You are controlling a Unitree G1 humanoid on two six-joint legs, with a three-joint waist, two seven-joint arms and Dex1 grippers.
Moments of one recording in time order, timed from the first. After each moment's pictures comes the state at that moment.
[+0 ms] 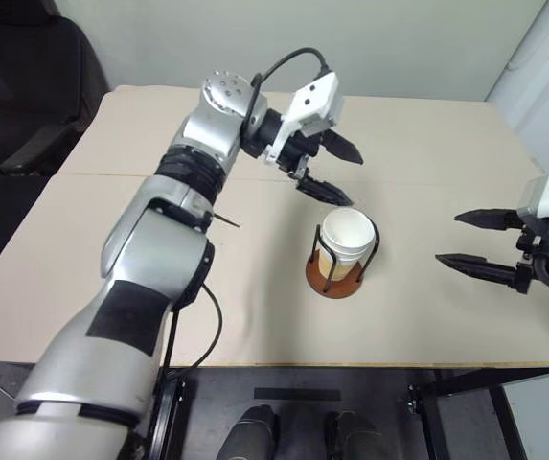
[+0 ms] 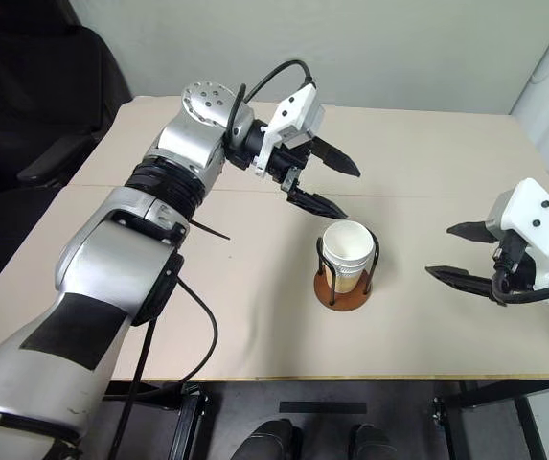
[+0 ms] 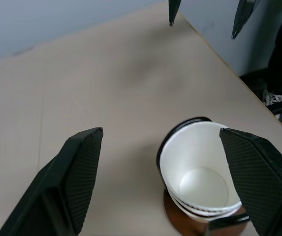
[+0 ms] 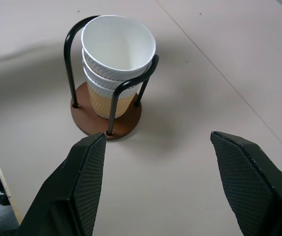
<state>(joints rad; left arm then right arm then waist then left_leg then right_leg) -1.59 0.32 -0.36 1.16 -0.23 -0.10 -1.58 -0.18 -1.17 -0.49 -0.60 0.69 0.88 0.94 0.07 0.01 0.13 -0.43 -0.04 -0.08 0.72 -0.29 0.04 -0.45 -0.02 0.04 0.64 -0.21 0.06</state>
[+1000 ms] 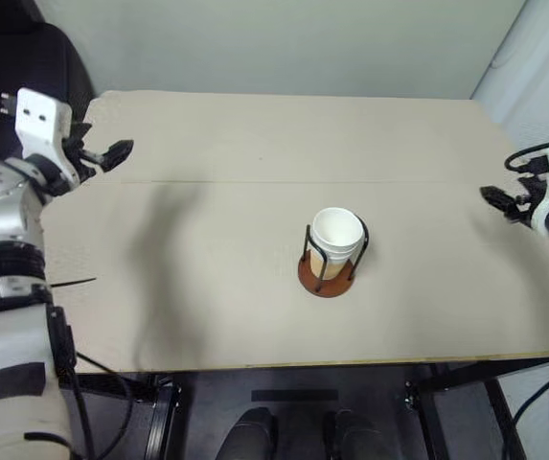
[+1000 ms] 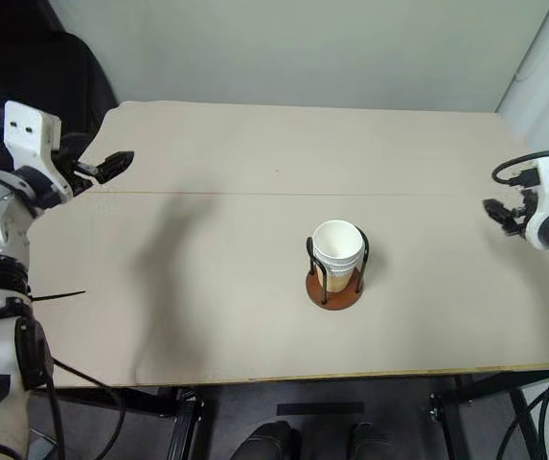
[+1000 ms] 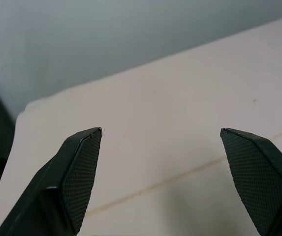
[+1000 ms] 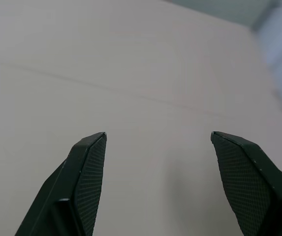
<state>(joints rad) -1.00 0.87 0.19 0.90 -0.19 0.09 -0.74 -0.60 -0.90 -0.24 0.08 0.34 0.81 0.40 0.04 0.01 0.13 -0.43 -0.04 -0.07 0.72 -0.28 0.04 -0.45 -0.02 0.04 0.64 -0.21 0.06</state>
